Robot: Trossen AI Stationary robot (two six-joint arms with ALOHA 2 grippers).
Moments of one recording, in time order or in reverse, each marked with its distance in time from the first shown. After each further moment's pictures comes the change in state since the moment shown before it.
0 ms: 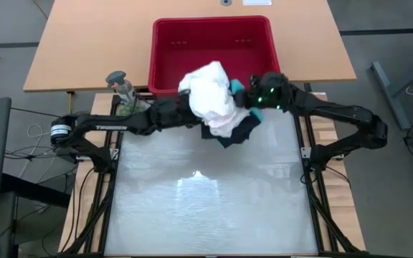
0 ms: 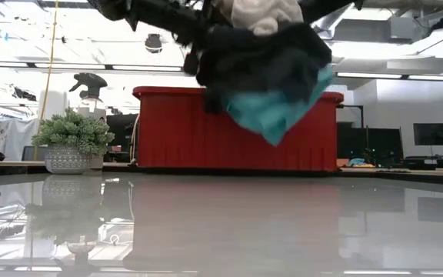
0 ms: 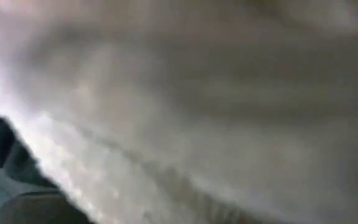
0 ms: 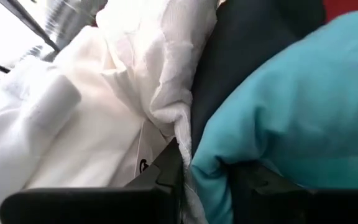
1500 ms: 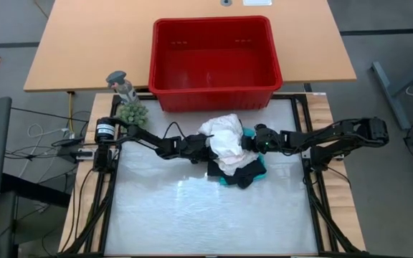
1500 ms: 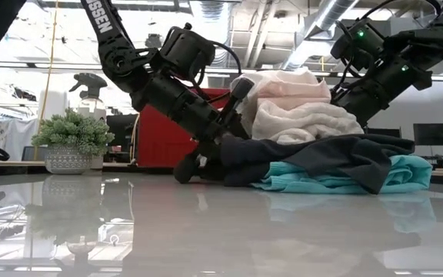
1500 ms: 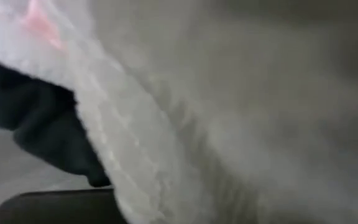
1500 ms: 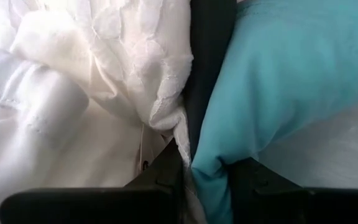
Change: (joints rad) left arm -0.164 0.500 -0.113 0.209 0.022 -0.167; right arm 0.207 0.000 -0.772 0.404 0.247 0.400
